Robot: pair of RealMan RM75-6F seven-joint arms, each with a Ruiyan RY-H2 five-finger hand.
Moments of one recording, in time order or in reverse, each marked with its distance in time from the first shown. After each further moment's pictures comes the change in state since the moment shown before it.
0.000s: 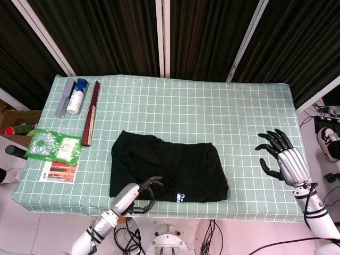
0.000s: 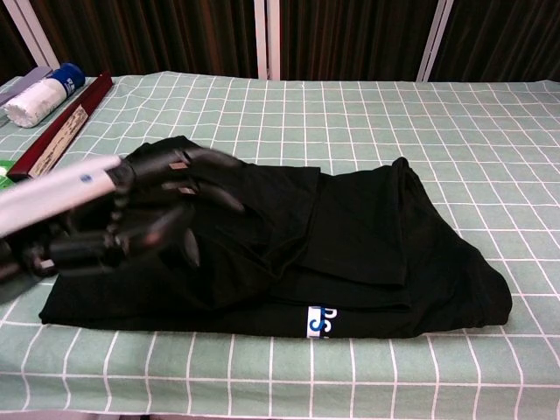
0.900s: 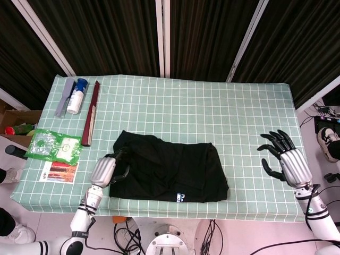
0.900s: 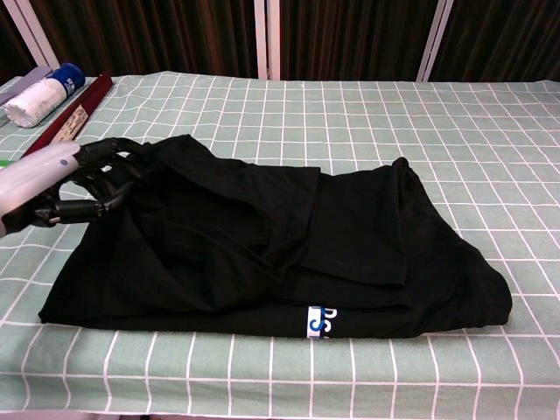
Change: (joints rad) left arm 0.008 -0.096 -0.163 0.275 -0.266 -0.006 0.392; right arm -0.013 0.003 -0.004 -0.006 0.013 0.006 -0.004
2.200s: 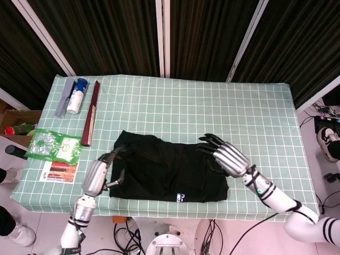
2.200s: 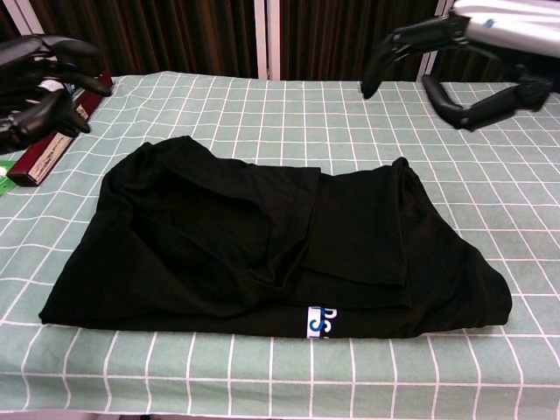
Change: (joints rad) left arm 0.089 0.103 0.042 -0.159 0.223 0.246 -0.159; right arm 0.369 -0.067 0.052 -0.160 -0.107 -0.428 -0.003
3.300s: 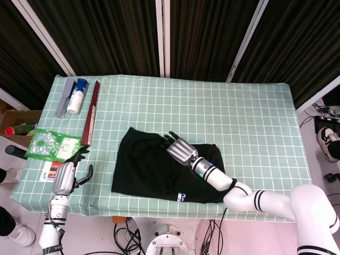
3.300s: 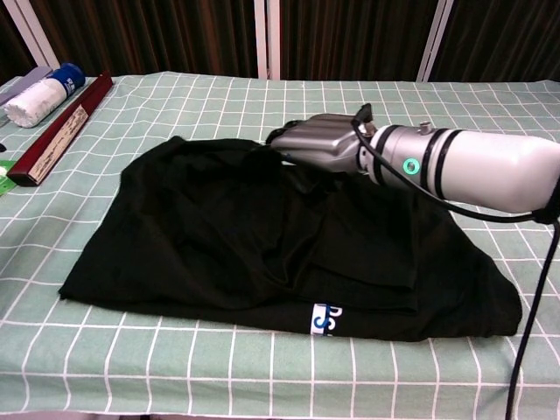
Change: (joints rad) left arm 0.110 0.074 -0.032 0.122 -0.174 -0.058 -0.068; right arm 0.300 -0.430 0.068 0.336 0.520 -0.401 -0.697
